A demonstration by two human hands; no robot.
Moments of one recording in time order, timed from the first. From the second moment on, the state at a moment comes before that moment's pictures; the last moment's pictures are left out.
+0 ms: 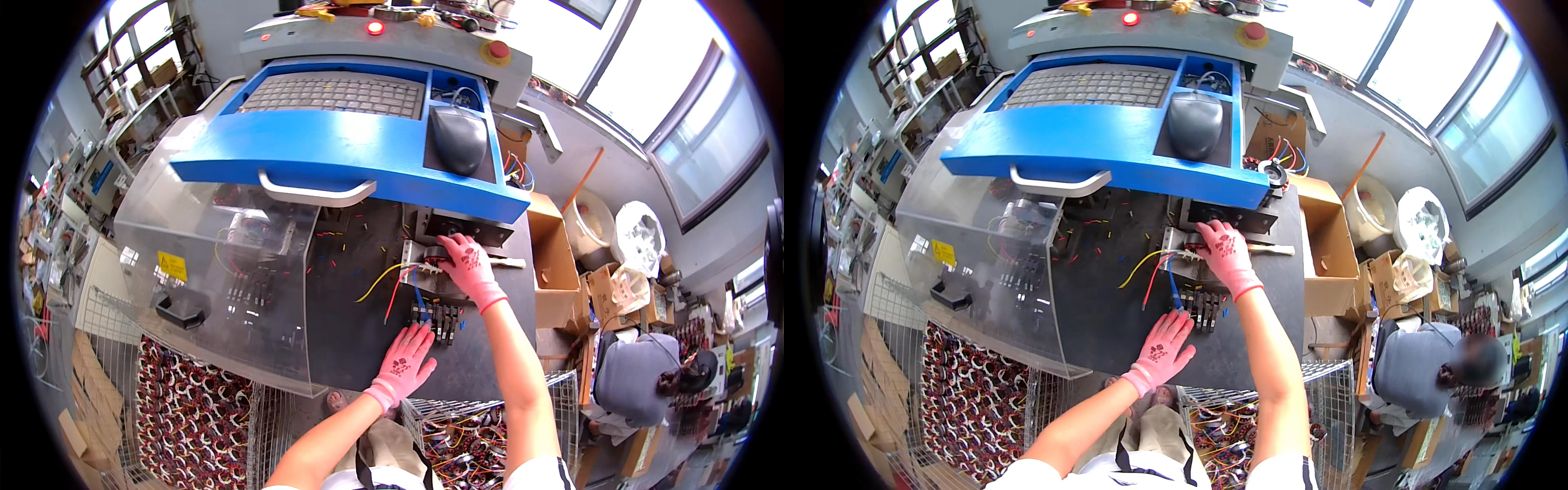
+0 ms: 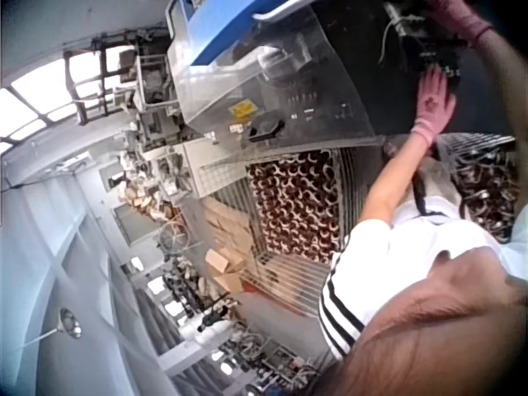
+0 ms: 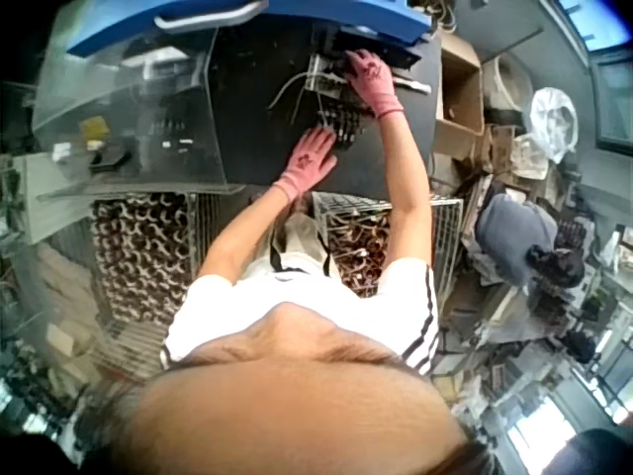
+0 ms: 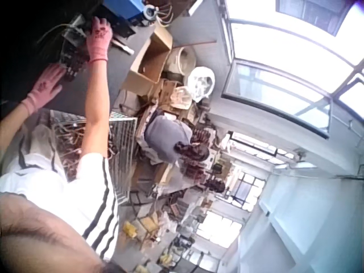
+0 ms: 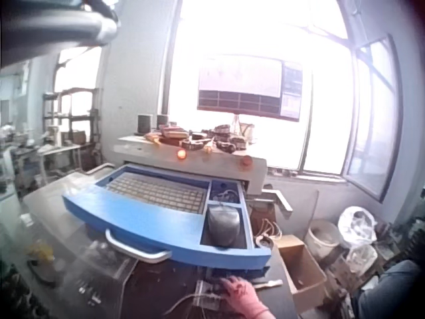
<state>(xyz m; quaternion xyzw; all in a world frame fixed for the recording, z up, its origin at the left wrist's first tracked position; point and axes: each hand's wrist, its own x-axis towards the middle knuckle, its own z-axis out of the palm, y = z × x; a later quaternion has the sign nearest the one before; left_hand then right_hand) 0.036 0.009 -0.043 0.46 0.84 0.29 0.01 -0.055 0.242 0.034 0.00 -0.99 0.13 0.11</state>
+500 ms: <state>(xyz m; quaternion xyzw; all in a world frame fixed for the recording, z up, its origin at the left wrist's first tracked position) 0.176 -0.134 0.026 -0.12 0.06 0.87 0.48 0.135 0.046 0.076 -0.17 -0.57 0.79 -0.15</state>
